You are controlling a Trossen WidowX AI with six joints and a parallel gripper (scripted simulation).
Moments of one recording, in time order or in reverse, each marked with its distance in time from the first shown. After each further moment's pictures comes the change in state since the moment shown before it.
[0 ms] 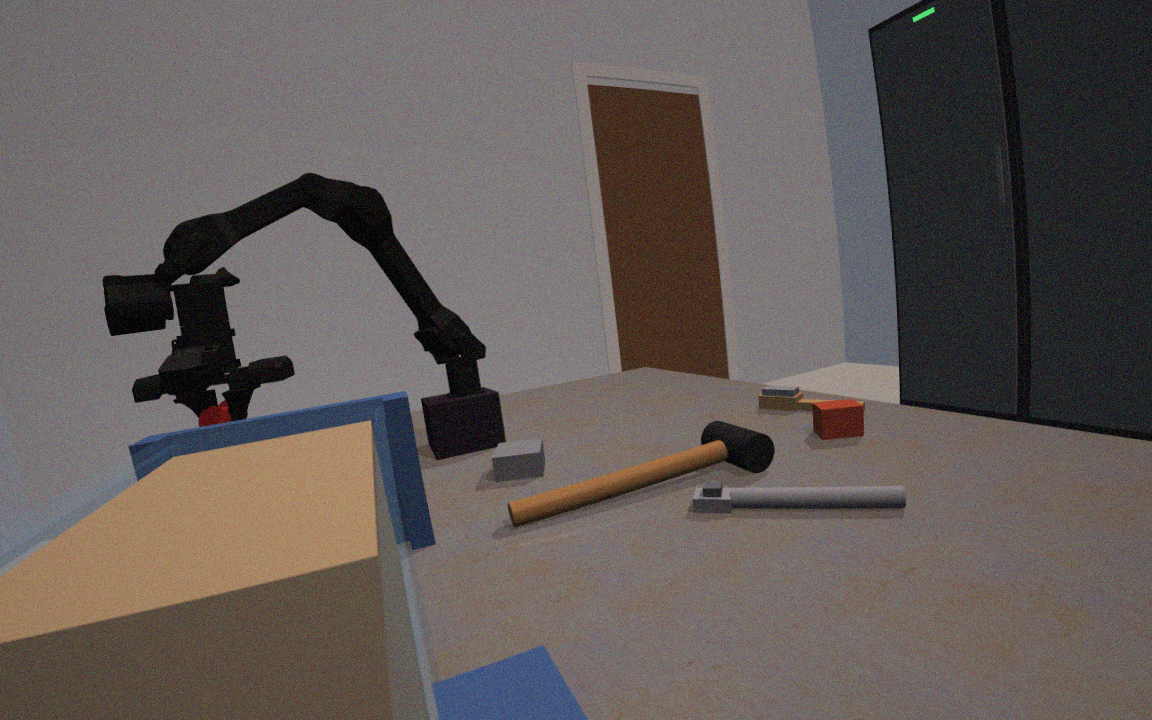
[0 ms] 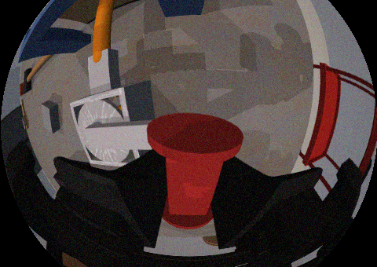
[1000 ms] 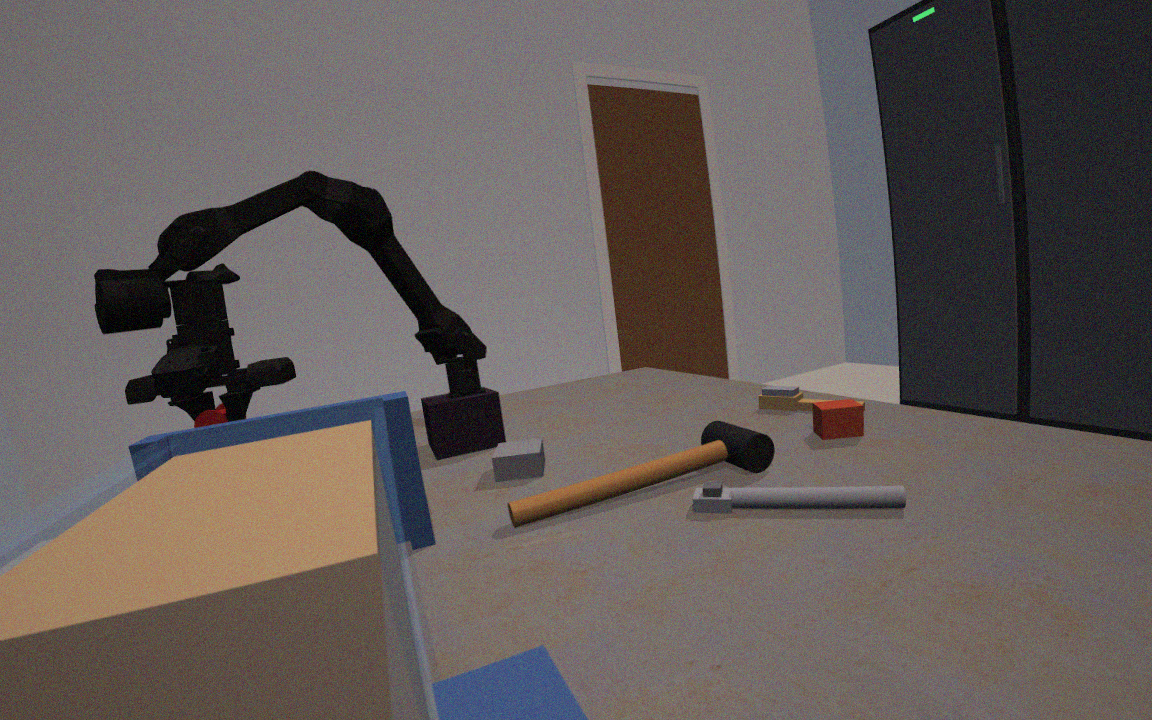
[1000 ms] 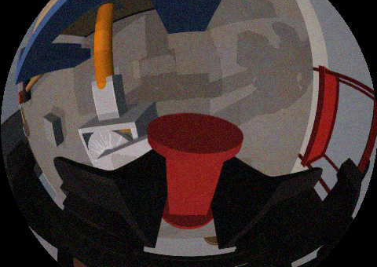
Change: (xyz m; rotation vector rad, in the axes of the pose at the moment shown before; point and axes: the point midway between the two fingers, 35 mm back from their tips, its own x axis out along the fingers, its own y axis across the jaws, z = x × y) arm -0.001 0.011 0.033 0.010 0.000 -0.012
